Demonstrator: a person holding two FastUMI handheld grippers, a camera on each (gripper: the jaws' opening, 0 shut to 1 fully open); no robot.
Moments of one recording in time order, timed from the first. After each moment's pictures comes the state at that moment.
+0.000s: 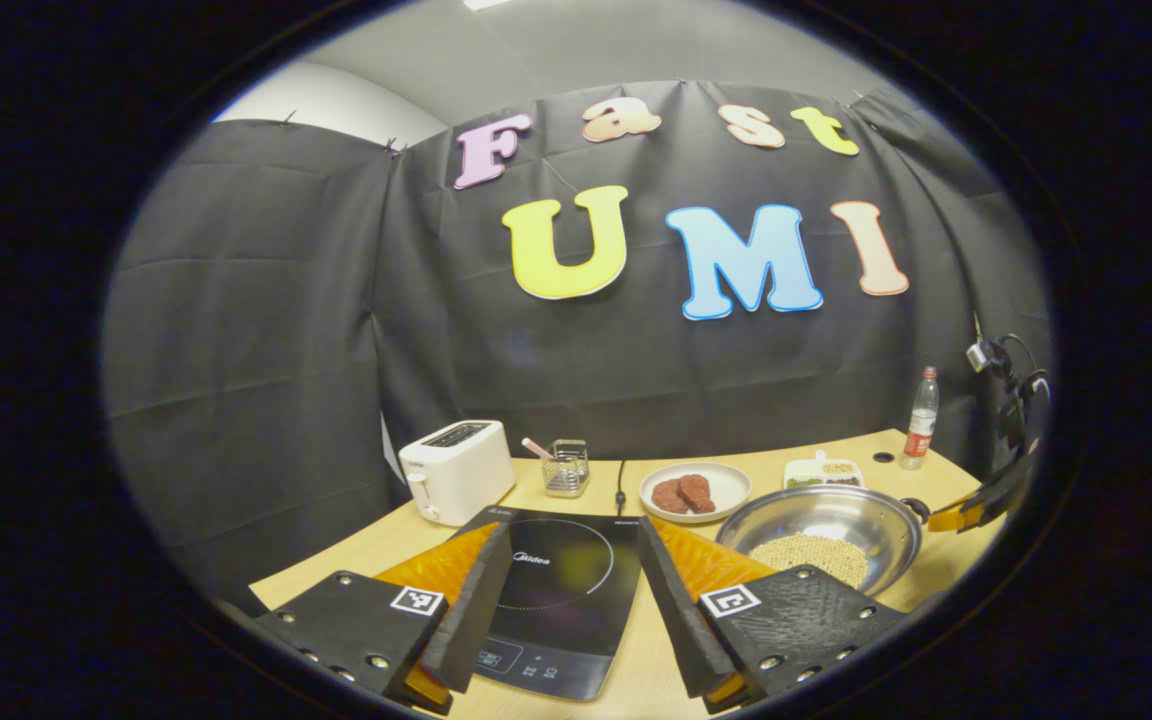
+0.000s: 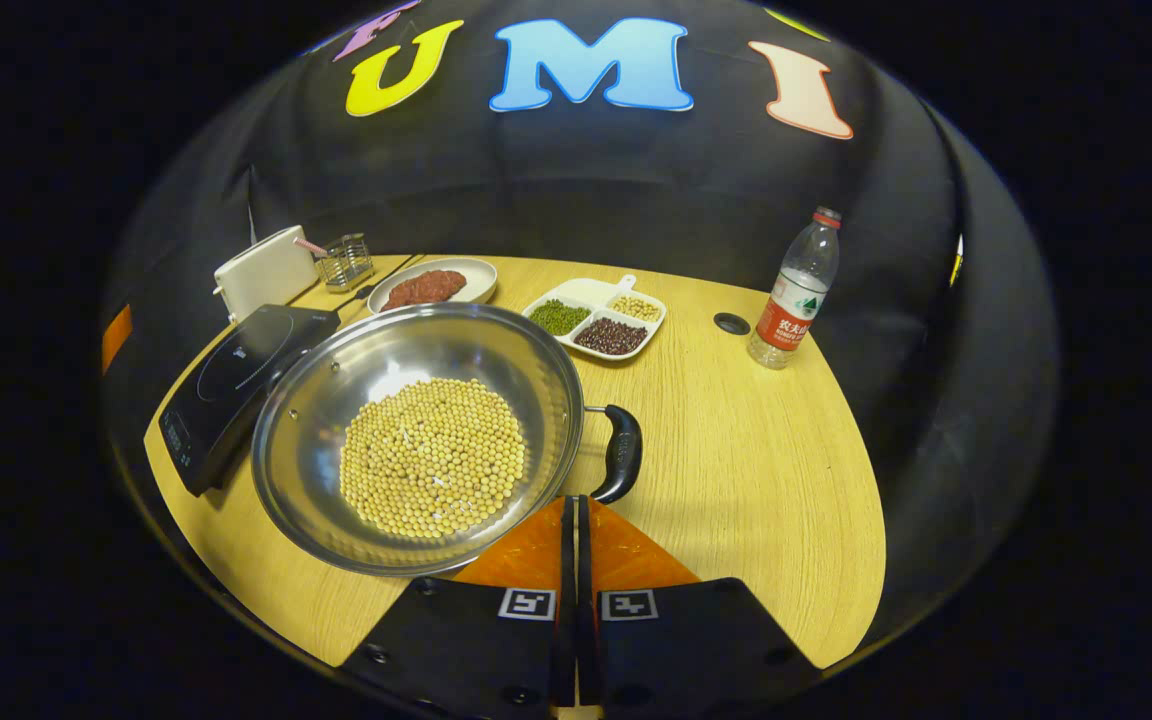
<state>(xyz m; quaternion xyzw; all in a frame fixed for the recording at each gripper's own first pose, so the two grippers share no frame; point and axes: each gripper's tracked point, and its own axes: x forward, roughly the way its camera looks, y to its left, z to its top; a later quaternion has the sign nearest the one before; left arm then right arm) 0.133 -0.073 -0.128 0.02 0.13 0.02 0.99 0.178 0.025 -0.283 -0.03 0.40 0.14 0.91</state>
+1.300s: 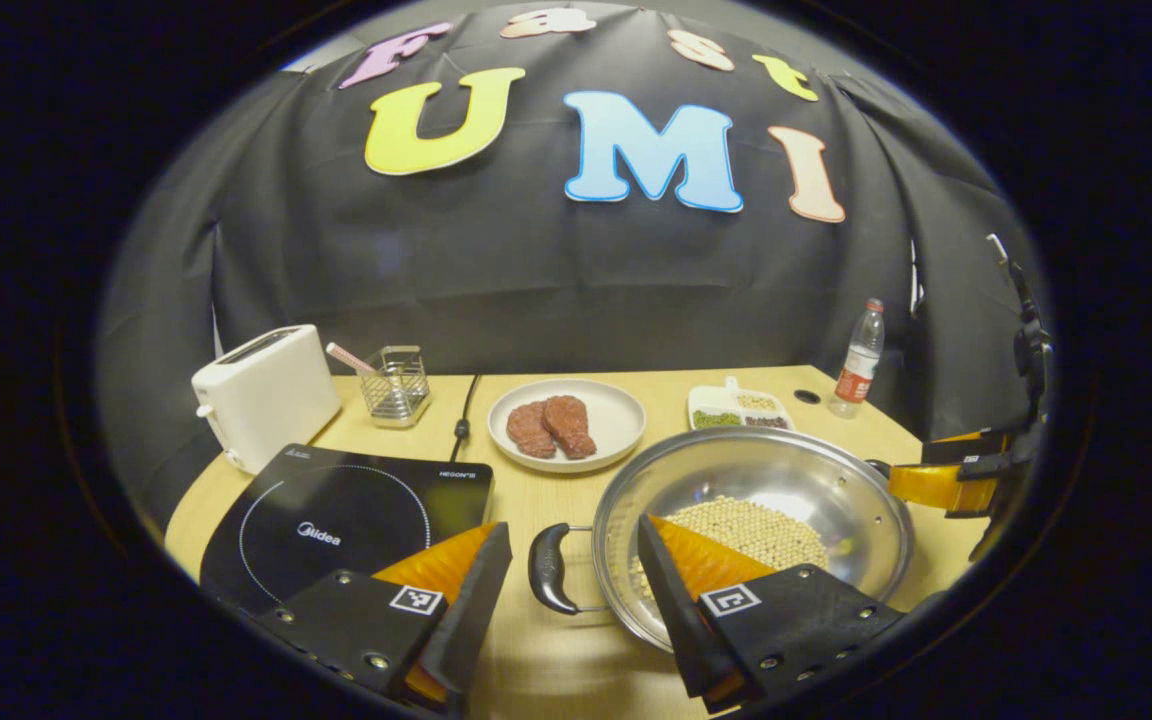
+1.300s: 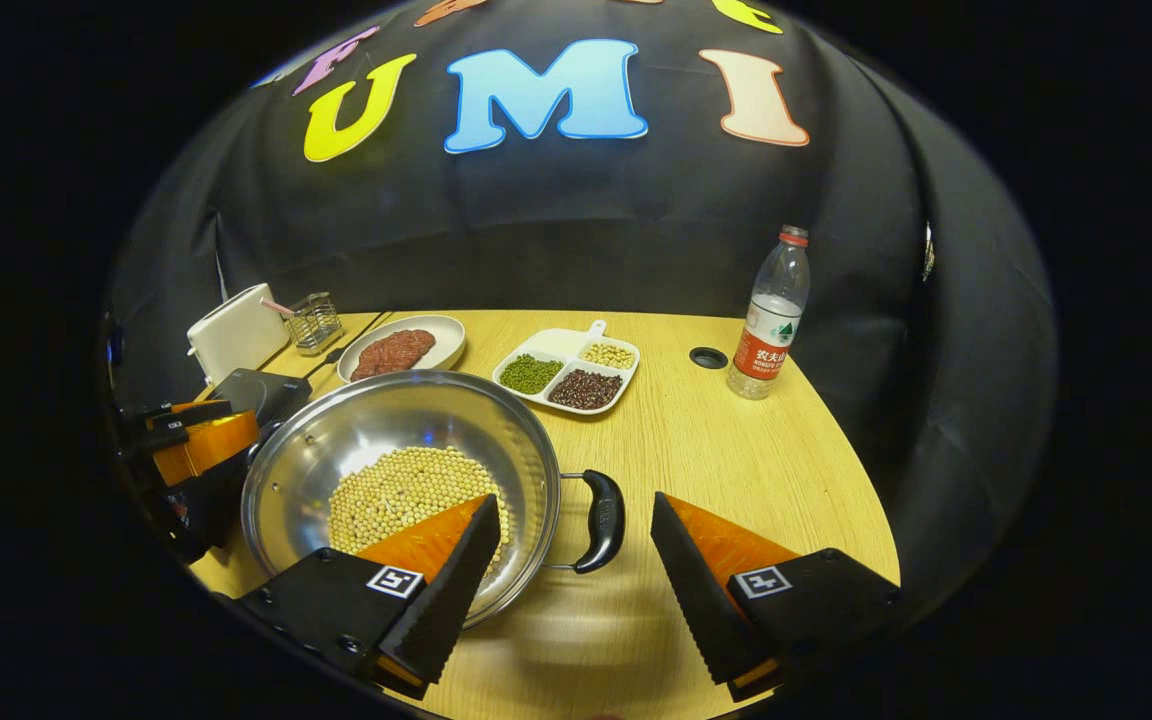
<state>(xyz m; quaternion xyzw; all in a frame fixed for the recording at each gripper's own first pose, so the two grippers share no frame) 0.246 -0.192 -0.275 -0.02 0.27 -0.14 0.95 0.224 0.025 -0.295 0.00 0.36 0.10 0.93</state>
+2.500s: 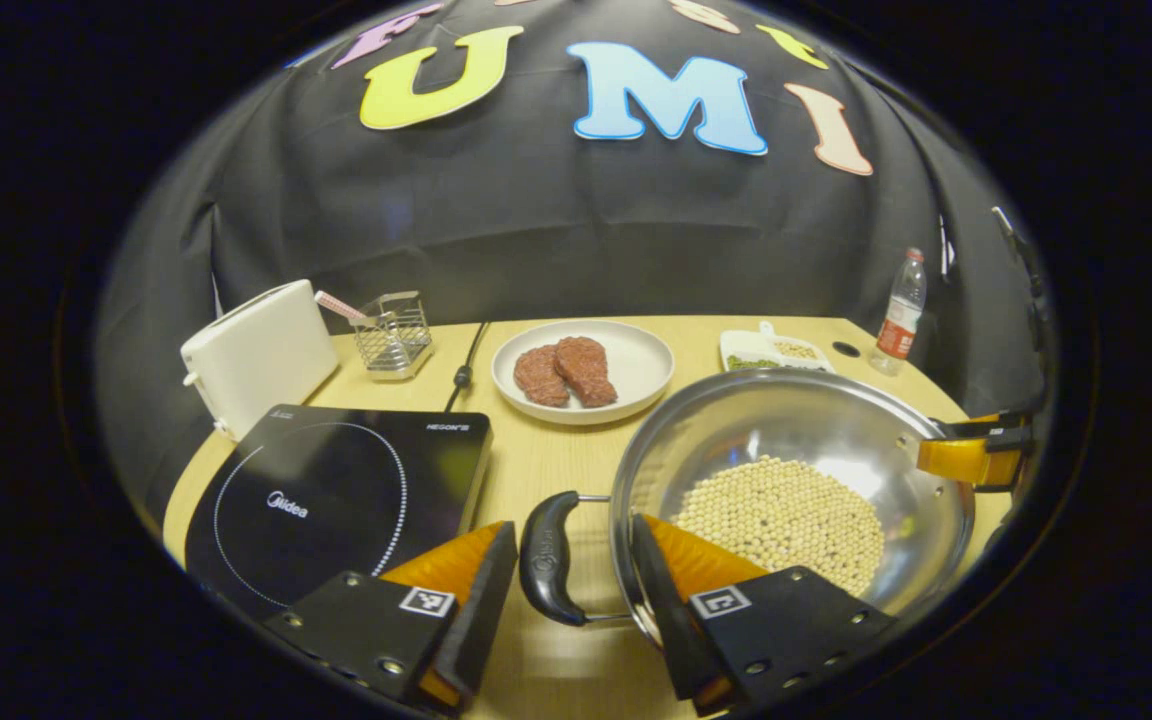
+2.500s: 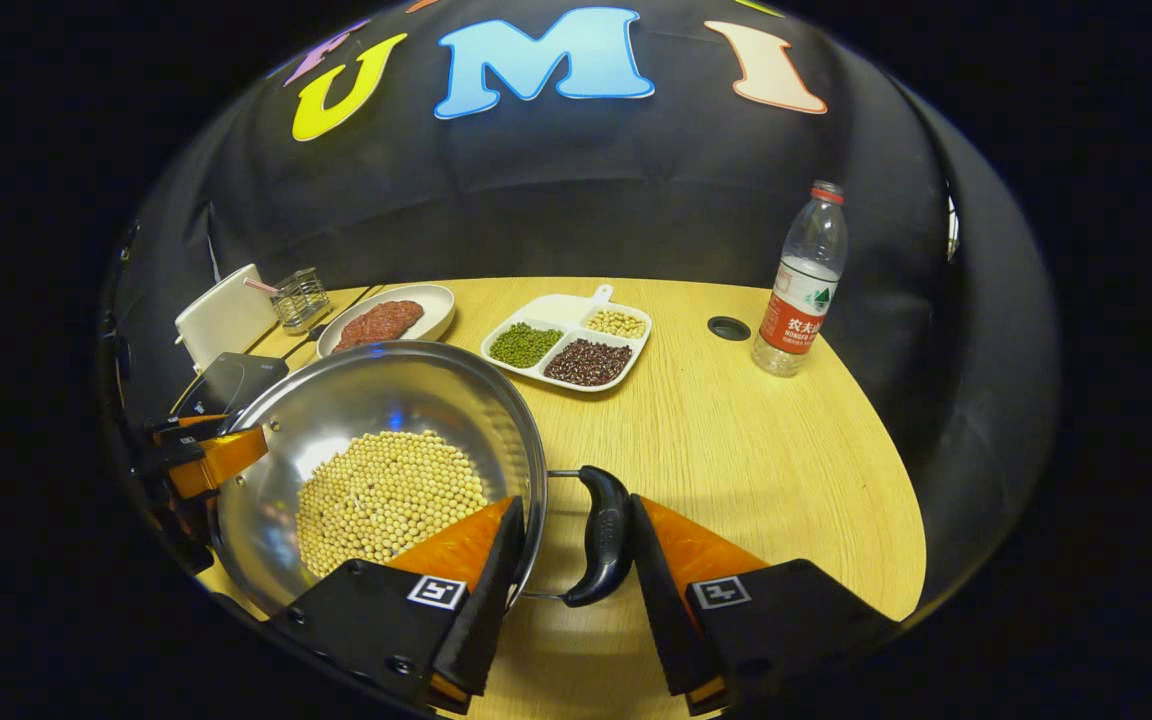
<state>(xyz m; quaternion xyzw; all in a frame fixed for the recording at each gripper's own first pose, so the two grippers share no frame) 0.253 -0.196 -0.330 0.01 0.33 -0.12 0.94 0.246 0.030 -0.332 0.01 0.40 0.10 0.91</state>
